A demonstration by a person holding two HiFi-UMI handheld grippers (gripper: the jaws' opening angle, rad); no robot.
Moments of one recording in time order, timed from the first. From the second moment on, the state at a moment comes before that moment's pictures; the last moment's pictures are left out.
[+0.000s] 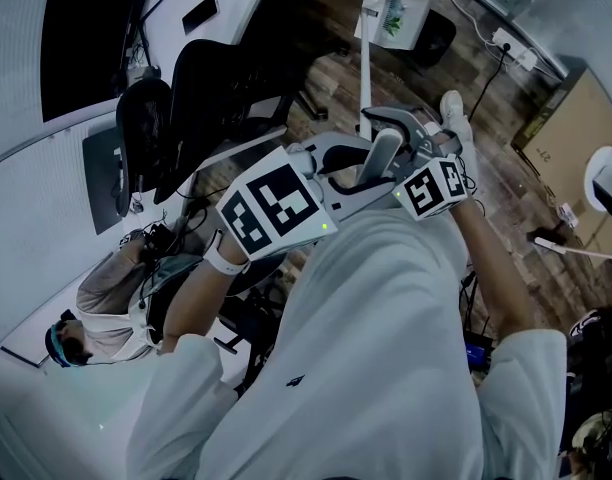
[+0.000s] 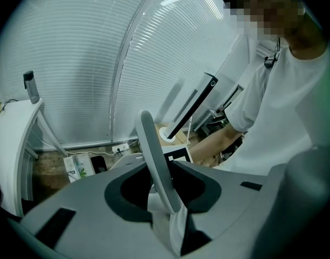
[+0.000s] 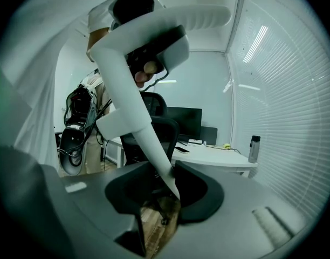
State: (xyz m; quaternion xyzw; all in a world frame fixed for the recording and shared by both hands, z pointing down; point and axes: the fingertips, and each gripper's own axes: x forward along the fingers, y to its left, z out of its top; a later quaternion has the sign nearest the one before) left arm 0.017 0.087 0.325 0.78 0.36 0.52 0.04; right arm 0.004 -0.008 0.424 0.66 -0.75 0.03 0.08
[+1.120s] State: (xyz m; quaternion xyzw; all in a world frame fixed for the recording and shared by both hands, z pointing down) left arm 0.018 0.086 0.331 0.76 0.38 0.53 0.01; right arm 0.010 -0.010 0.429 0.67 -0.74 0.04 0.07
